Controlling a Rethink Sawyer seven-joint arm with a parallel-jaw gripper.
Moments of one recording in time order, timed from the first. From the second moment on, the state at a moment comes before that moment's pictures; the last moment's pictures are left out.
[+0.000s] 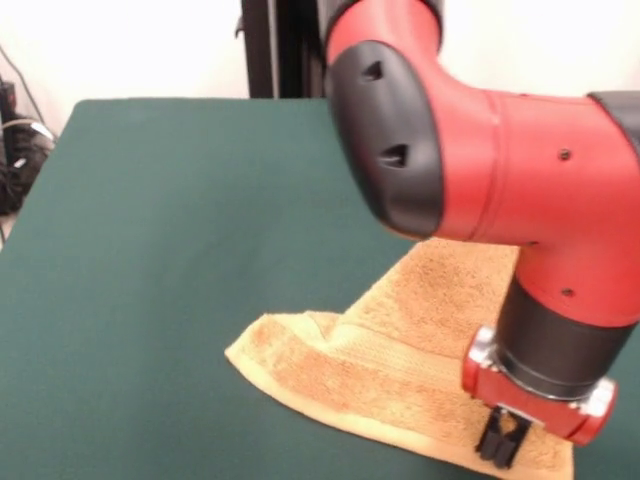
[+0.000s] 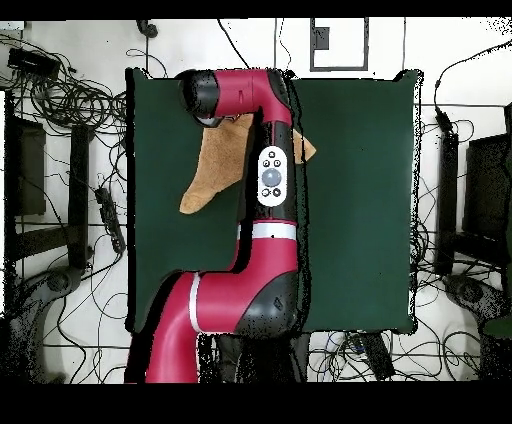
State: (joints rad) arm 0.02 0.33 -0.27 0.00 0.13 1.14 2.34
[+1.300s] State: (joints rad) arm 0.04 0.36 -0.40 -0.02 0.25 1.13 2.34
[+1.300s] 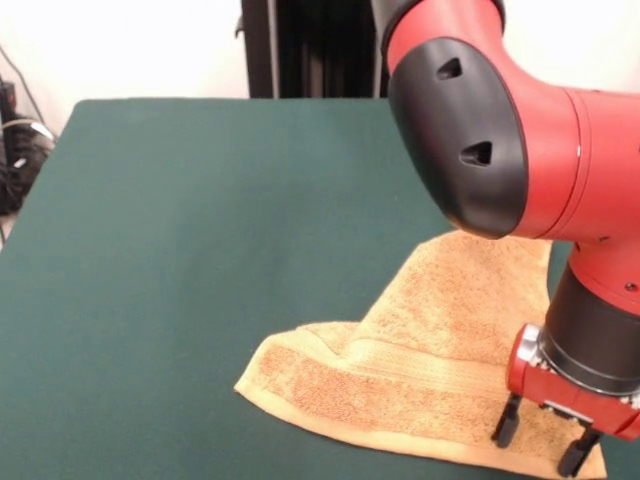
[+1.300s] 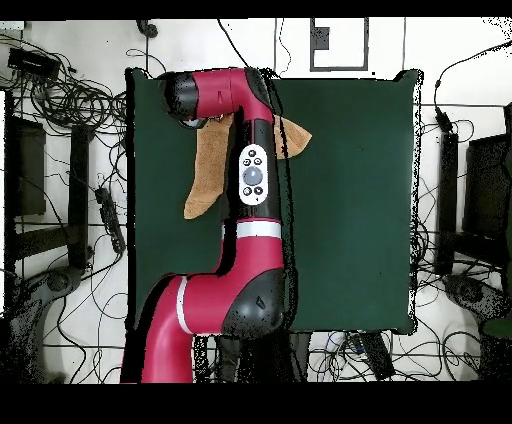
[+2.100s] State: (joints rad) arm 0.00 0.42 -0.59 -0.05 0.53 1.11 2.34
